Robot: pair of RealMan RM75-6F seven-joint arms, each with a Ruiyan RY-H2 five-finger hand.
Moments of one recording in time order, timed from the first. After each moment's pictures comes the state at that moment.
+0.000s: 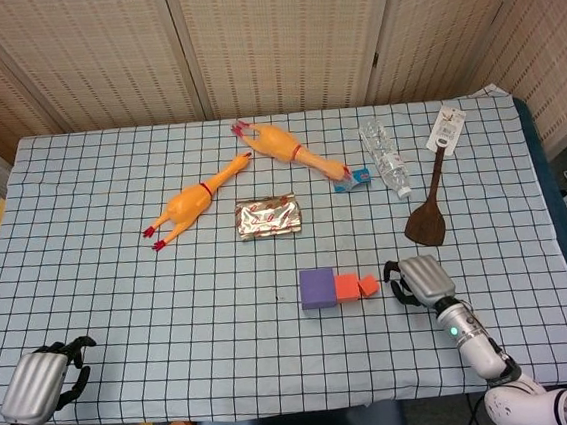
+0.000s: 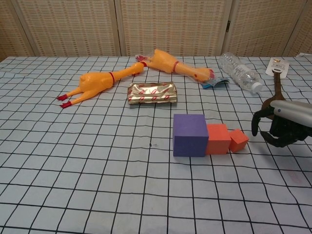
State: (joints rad) left arm -0.11 -1.12 0.06 -1.67 1.60 1.41 0.16; right arm 0.49 -1.47 0.08 -1.45 -1.21 0.94 -0.14
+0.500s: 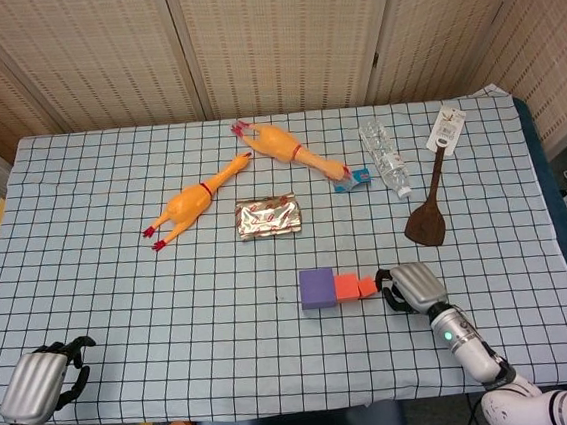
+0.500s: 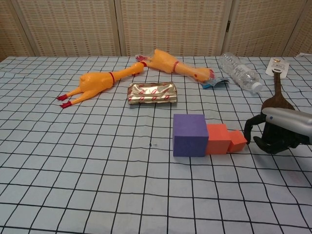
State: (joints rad) left arm -0.11 -1.12 0.06 -1.67 1.60 1.42 0.16; right arm 0.49 -1.49 0.06 -1.44 -1.26 0.92 -0.08
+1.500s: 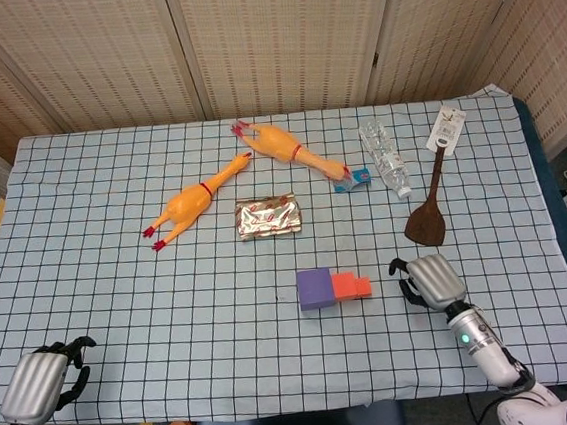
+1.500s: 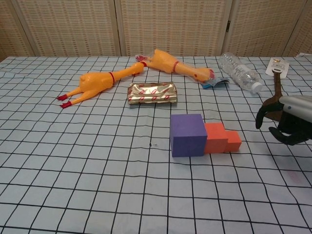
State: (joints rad) left arm -0.12 -1.12 0.06 -1.67 1.60 1.41 0.16; right arm 0.44 -1.44 0.04 -1.45 -1.33 1.10 -0.16
